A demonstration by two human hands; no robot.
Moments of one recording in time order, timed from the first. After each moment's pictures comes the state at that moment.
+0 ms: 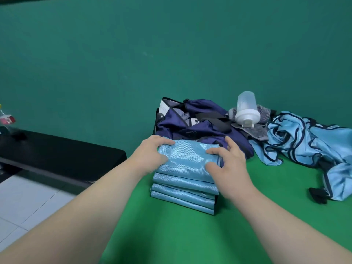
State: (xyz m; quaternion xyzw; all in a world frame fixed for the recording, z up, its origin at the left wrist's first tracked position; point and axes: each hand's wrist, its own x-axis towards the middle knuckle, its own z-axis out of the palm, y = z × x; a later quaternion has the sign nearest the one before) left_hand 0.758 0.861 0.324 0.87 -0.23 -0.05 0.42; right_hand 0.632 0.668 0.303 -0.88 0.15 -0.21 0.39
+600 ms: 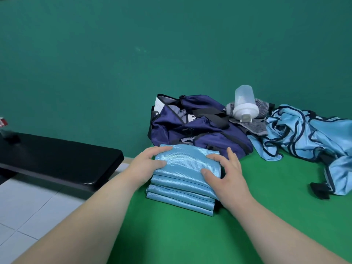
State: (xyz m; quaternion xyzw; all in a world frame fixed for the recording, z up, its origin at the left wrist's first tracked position) left_hand 0.763 0.863 0.283 0.80 -0.20 -0.15 0.55; right_hand 0.630 0.660 0.259 -0.84 0.16 -0.20 0.48
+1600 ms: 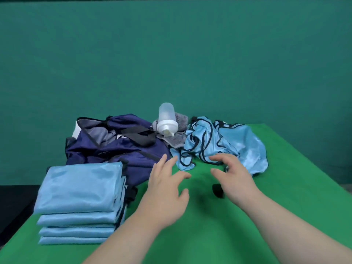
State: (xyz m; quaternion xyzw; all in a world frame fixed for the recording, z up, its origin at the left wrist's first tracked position) left_hand 0.613 0.648 0.295 0.83 -0.47 0.09 0.30; right_hand 0.511 0.470 0.311 -0.84 0.25 -0.27 0.40
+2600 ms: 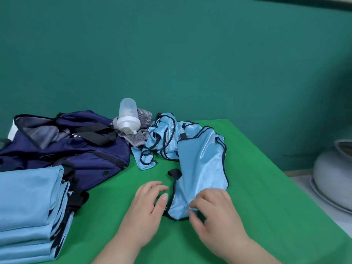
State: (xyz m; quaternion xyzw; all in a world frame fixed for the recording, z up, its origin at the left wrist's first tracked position) left_hand 0.585 0.591 0.221 0.78 -0.47 -0.01 0.41; right_hand 0.419 0.452 0.239 -0.92 0.11 -0.36 0.07
